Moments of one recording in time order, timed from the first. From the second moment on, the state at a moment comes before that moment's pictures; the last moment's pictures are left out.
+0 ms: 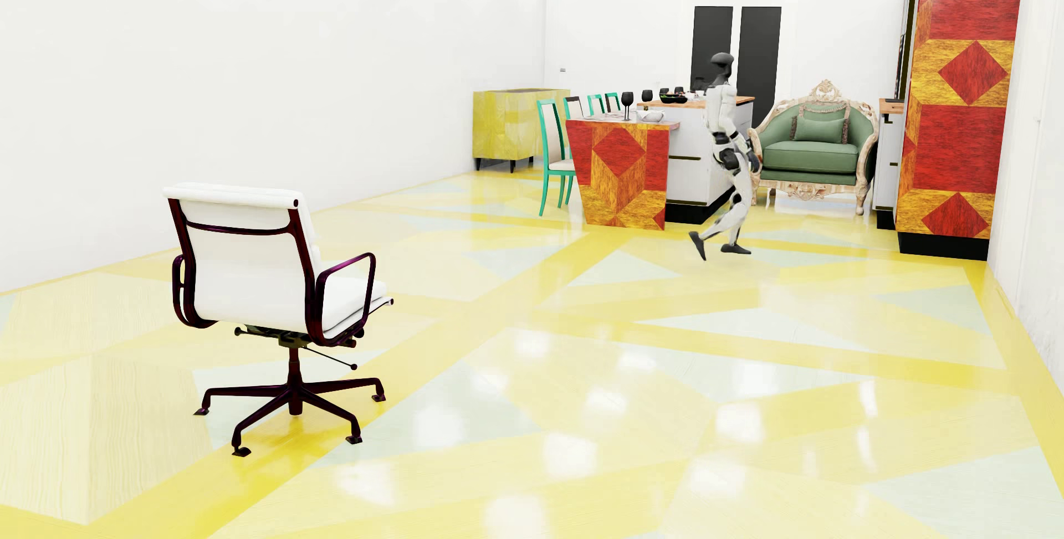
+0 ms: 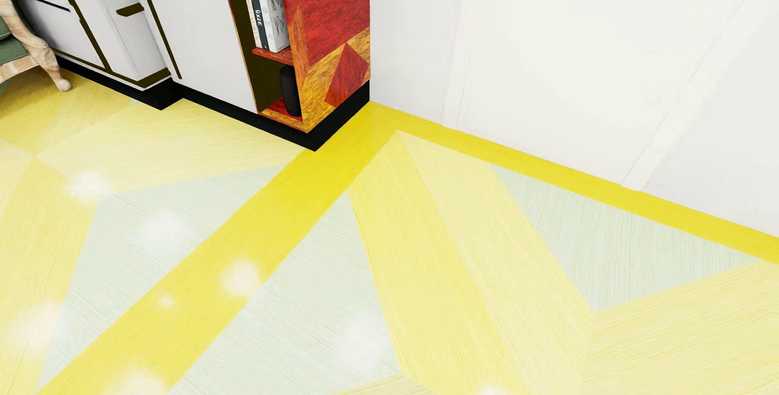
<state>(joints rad) -0.21 0.00 0.05 -0.05 -0.30 -0.06 0.06 -0.26 0.17 0.51 1.17 0.16 0.22 0.00 0.10 0.02 -0.03 0.02 -0.08 0.07 -0.02 0.80 0.63 1.33 -0.90 0.27 0.25 -0.09 0.00</state>
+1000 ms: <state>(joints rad) -0.47 0.02 0.15 0.04 -0.03 -0.02 0.16 -0.32 0.16 0.74 0.37 0.51 -0.06 -0.09 -0.40 -0.12 -0.21 -0.03 -0.07 0.14 0.56 0.54 0.30 1.08 -0.90 0.16 0.00 -0.16 0.03</state>
